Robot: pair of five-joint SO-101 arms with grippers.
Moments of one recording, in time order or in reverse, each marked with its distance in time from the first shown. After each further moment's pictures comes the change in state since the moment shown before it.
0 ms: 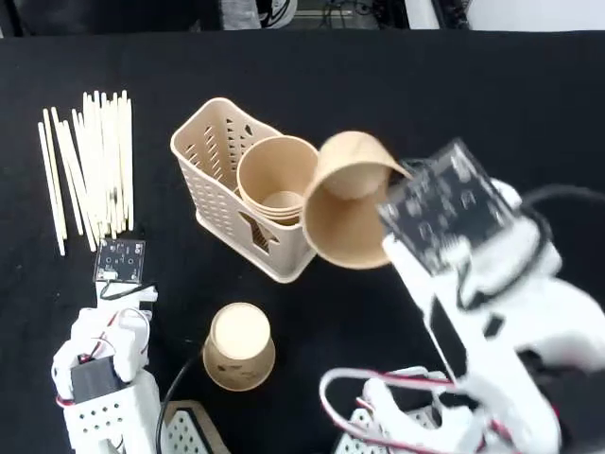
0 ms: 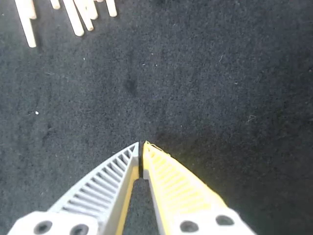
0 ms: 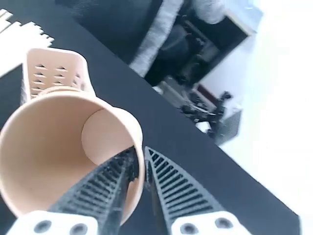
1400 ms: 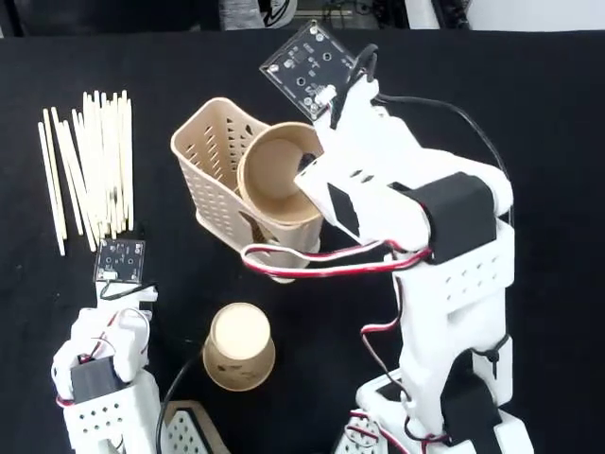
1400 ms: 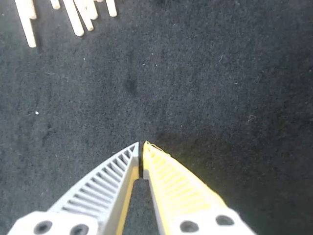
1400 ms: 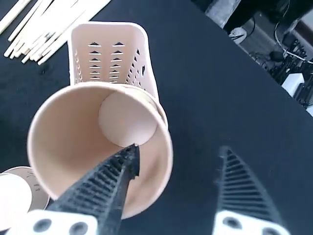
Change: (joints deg) left arm 0.0 0.0 0.0 0.0 0.0; right arm -9.8 21.1 -0.9 0.2 -9.9
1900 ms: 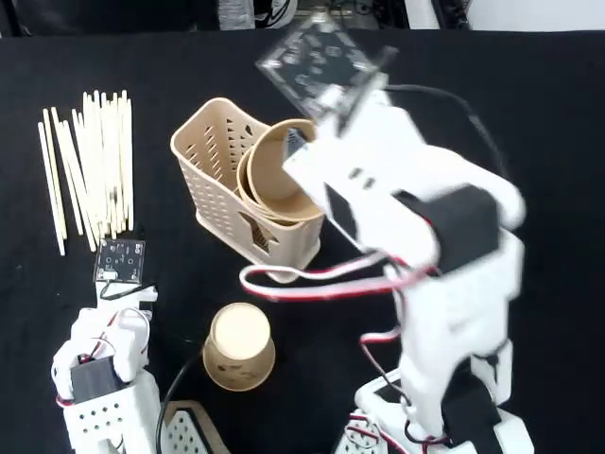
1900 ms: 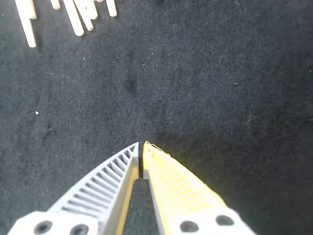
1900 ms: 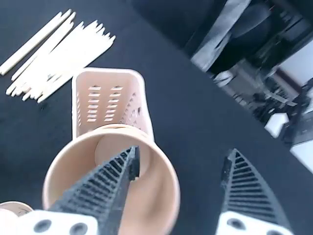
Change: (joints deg) left arm 0.0 0.0 0.0 0.0 0.0; right arm -3.0 0.0 3.2 -10.4 0.0
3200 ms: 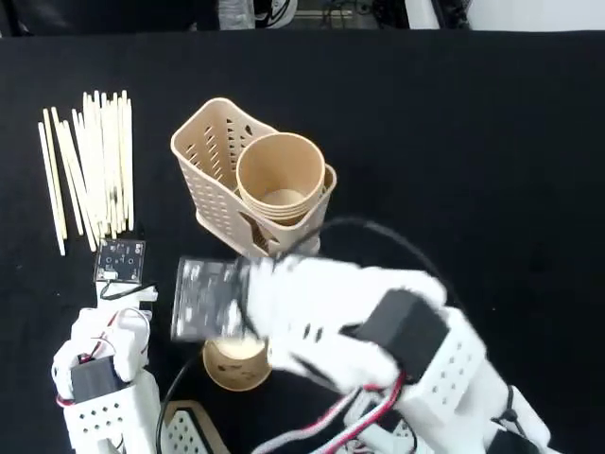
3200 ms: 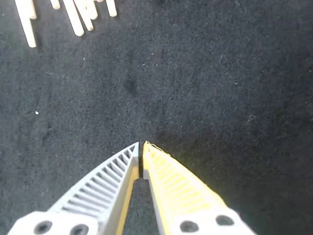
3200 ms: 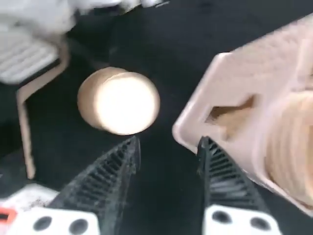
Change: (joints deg) left arm 0.0 0.0 0.0 0.0 0.0; right arm -29.8 -27.3 41.1 10.4 13.5
